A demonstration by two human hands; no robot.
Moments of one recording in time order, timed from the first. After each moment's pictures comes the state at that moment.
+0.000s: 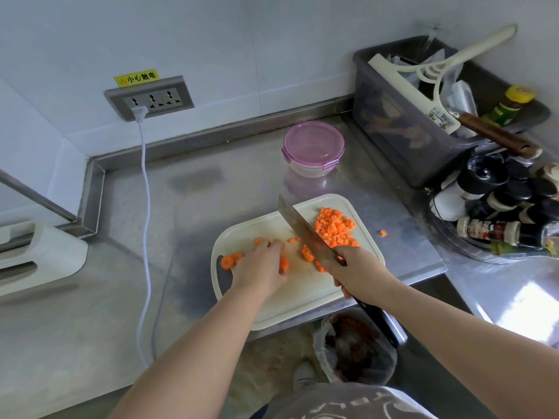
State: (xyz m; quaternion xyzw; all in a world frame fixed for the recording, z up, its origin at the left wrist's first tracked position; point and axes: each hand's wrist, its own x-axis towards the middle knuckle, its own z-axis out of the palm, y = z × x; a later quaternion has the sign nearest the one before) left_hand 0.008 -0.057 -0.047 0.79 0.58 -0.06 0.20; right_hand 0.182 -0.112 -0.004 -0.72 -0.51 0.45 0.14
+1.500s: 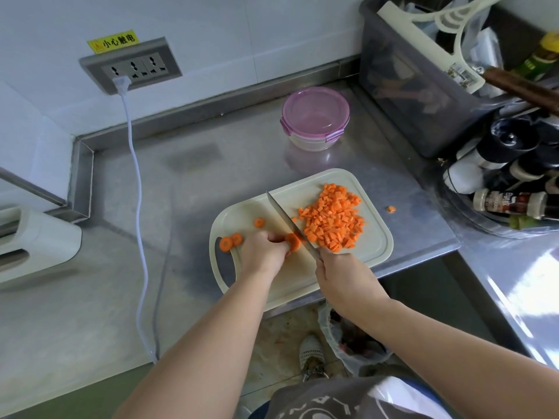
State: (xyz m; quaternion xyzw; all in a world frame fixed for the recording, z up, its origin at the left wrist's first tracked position) left_hand 0.022 -0.060 -0.068 0.42 0.72 0.20 0.51; right_hand 0.150 -0.136 -0.040 -0.71 -0.63 0.30 0.06
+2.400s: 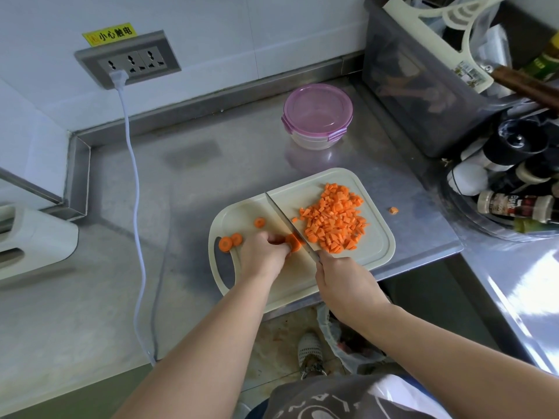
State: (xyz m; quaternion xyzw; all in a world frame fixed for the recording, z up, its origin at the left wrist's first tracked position) left_hand 0.022 -0.061 -0.069 0.43 0.72 0.20 0.50; right_hand 0.149 -0.134 -0.045 -0.71 -0.64 0.30 0.03
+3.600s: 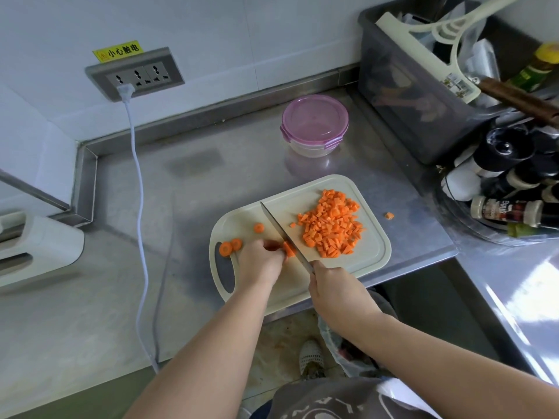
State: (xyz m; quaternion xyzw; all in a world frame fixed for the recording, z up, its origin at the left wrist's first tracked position) left_hand 0.019 -0.064 -0.073 0.43 0.73 0.20 0.49; right_hand 0.142 -0.139 -0.040 -0.70 -0.63 0.34 0.01
